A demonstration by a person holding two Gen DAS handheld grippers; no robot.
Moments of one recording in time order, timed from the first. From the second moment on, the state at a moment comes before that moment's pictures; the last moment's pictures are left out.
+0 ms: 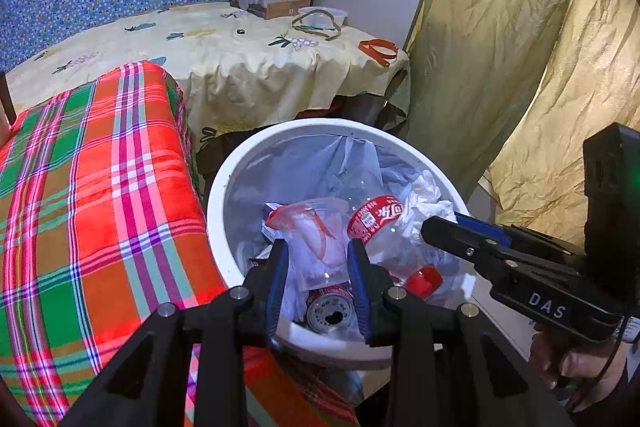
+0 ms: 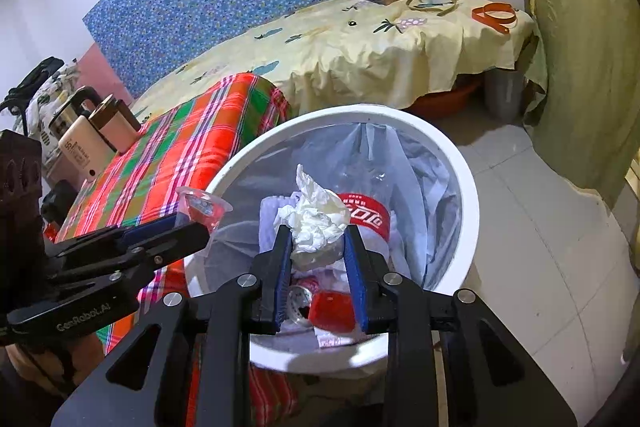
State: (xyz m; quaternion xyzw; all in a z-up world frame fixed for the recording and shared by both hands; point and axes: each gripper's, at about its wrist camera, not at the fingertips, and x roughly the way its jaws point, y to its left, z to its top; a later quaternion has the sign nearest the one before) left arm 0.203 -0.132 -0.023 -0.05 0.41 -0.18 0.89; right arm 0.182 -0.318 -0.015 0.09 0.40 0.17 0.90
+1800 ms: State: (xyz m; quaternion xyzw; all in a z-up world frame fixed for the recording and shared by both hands) left arm 0.125 -0.097 -0.002 -0.06 0.37 -0.16 0.91; right arm 0.126 -0.292 0.019 0.04 0.36 0.18 0.92
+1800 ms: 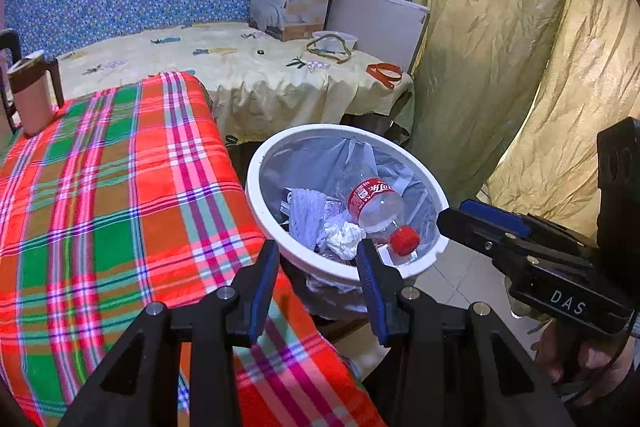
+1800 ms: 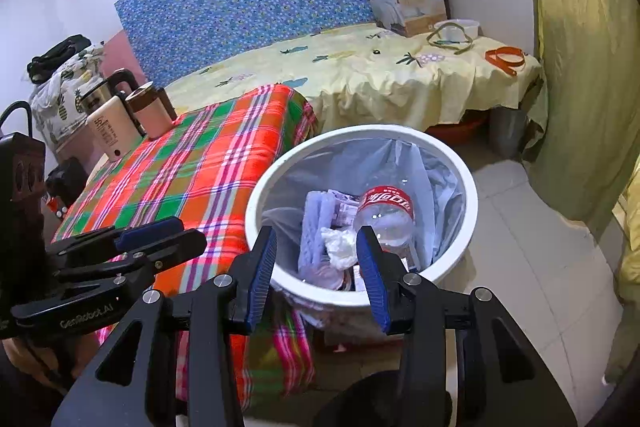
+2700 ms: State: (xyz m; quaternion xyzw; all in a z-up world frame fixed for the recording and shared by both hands) left arm 0.060 -0.085 0.001 -0.05 0.35 -0.12 0.93; right arm 0.080 -0.283 0.019 0.01 0.35 0.18 0.92
